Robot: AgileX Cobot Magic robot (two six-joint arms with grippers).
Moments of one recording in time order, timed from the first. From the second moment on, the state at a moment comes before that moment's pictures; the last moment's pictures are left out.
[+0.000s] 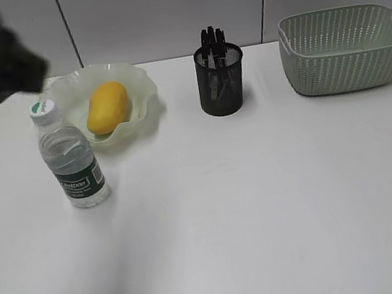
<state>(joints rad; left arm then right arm) -0.73 1.15 -0.94 0.48 0.64 -0.52 0.44 0.06 -0.51 0.02 1.04 0.00</state>
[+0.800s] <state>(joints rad) -0.73 -0.01 -0.54 0.16 1.06 -0.18 0.44 0.06 -0.51 0.01 1.04 0.00</state>
